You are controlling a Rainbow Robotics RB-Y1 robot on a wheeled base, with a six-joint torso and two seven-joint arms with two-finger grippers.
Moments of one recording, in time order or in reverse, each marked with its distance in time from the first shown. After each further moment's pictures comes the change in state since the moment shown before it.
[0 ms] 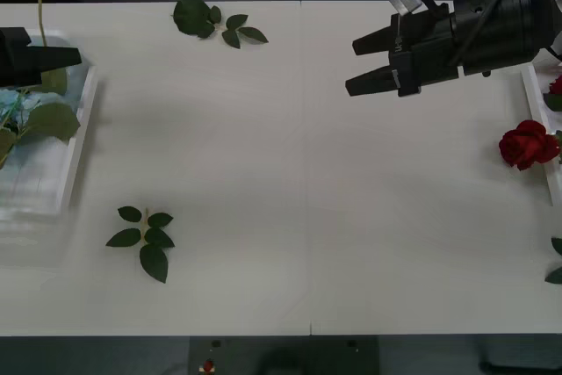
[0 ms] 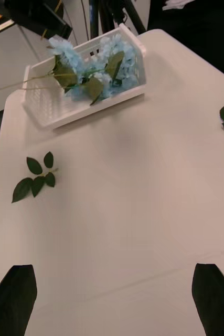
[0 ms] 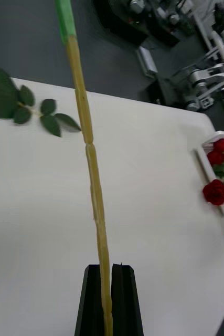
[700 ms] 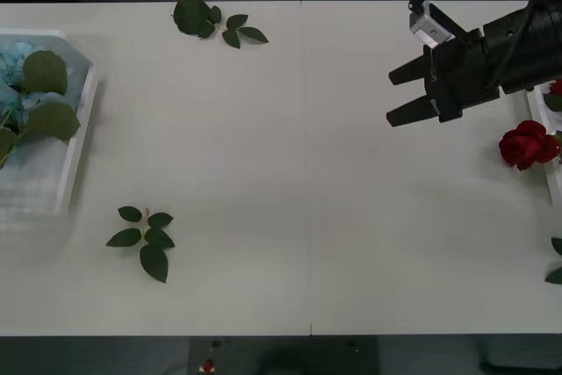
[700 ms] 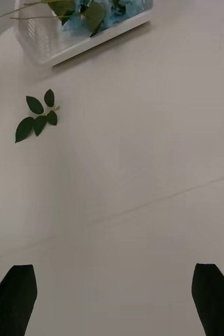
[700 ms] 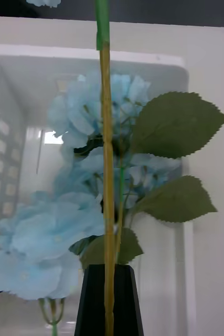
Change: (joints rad) right arm 0.000 -0.122 0.087 -0.011 0.027 0.057 0.000; left arm 0.200 0.089 0.187 -0.019 -0.566 -0.103 -0.014
